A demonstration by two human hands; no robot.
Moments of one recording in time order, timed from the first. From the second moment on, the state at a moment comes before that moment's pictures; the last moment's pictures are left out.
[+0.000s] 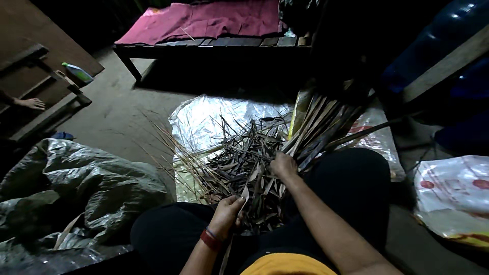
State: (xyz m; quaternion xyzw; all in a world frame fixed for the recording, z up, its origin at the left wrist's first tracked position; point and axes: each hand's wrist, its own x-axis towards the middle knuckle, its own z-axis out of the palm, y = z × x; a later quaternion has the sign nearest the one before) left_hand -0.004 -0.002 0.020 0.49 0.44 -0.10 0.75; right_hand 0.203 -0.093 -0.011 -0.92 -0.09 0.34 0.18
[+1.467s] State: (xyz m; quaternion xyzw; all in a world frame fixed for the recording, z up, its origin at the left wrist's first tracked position) left_hand -0.017 -0.001 0.023 0.53 0.44 -0.07 0.72; right_hand 0.162 -0.081 -0.005 -0.91 -0.23 0.33 0.12
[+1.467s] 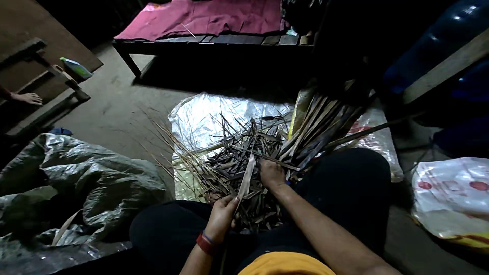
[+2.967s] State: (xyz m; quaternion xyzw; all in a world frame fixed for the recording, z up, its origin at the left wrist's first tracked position) left_hand -0.036 -0.009 0.028 0.49 0.43 -0.09 0.75; right_hand 0.197 -0.079 -0.012 -0.92 -0.19 0.28 0.17
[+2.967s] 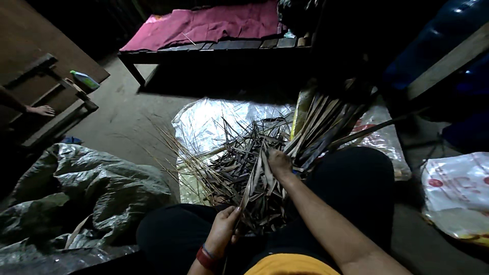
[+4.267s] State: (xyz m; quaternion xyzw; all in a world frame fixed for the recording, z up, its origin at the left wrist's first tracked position) left_hand -0.013 0.002 0.020 0.51 0.44 -0.09 0.73; right_hand 0.156 -0.081 -0.011 -0.88 -0.33 0.28 0.19
